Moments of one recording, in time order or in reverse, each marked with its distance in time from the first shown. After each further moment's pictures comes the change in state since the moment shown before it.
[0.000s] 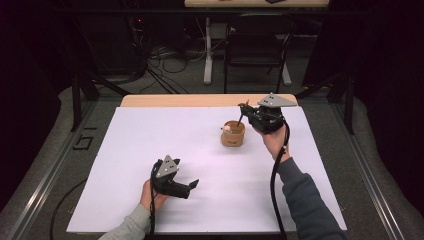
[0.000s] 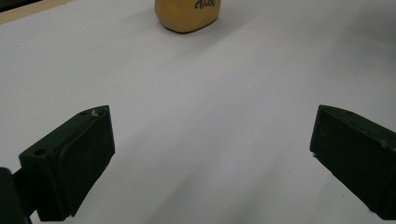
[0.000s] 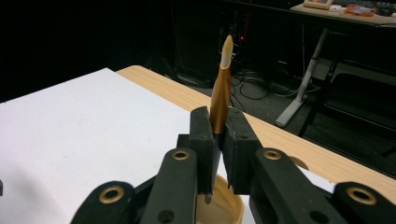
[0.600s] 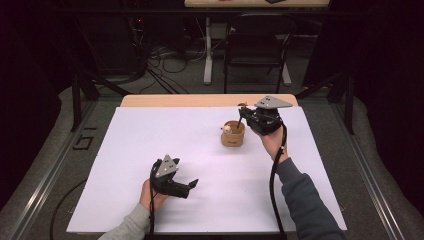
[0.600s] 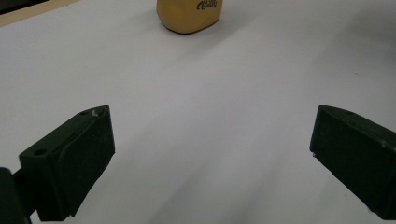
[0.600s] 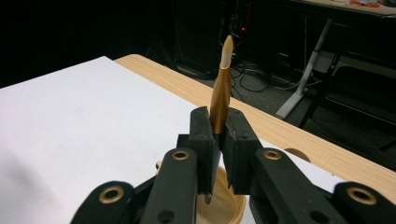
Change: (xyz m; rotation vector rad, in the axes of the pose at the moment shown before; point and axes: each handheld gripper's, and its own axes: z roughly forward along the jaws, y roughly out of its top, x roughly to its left) left arm 0.002 0.000 -0.001 -0.001 0.002 0.003; right arm 0.001 -0.006 0.008 0.039 0.000 -0.017
